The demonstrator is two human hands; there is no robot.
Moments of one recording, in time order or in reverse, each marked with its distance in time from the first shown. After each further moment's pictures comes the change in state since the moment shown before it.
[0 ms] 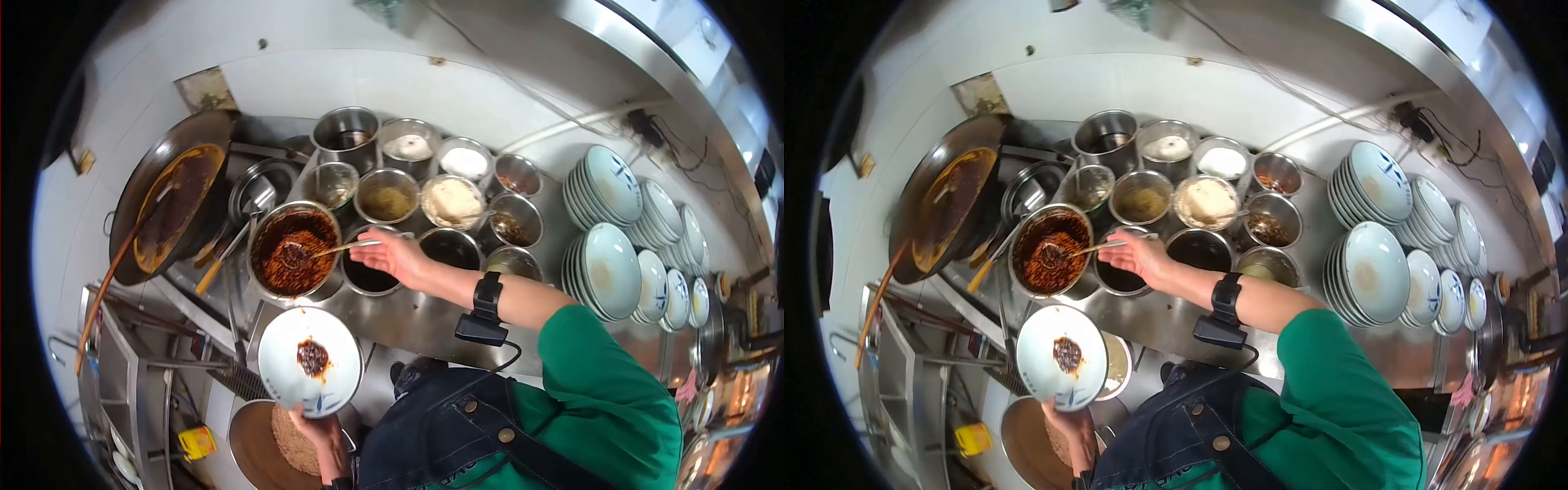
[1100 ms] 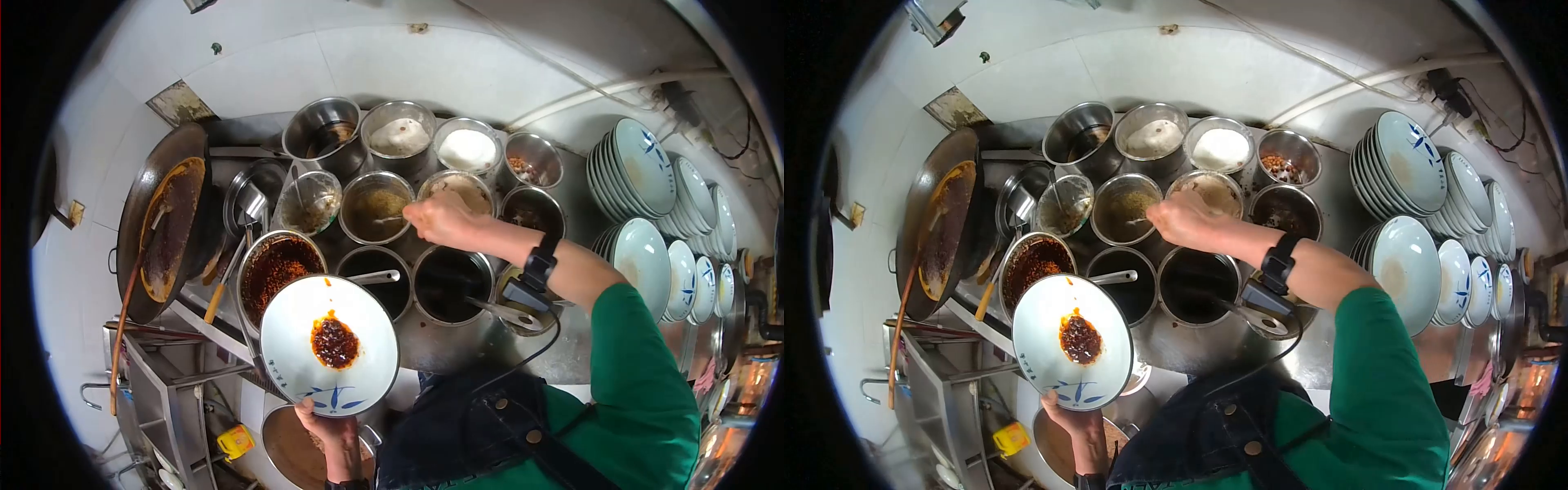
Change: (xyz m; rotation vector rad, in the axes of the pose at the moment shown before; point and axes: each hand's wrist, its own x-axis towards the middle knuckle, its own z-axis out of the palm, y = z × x) left_hand 0.025 -0.011 0.123 0.161 -0.081 -0.050; right_hand 0.023 -0.095 -0.090 -1.592 0.018 -0.749
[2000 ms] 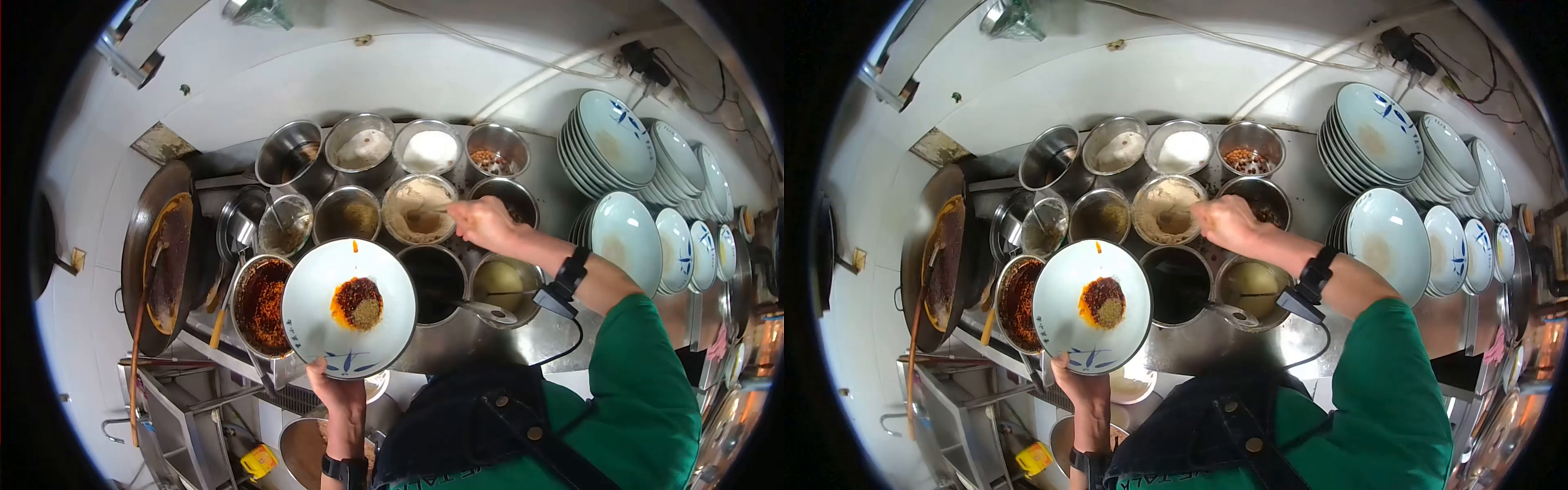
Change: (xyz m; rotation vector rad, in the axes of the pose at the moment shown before) left_hand 0.014 -0.031 0.078 0.071 -0.178 -0.215; right_hand -0.096 0.044 -0.041 0.041 0.220 0.199
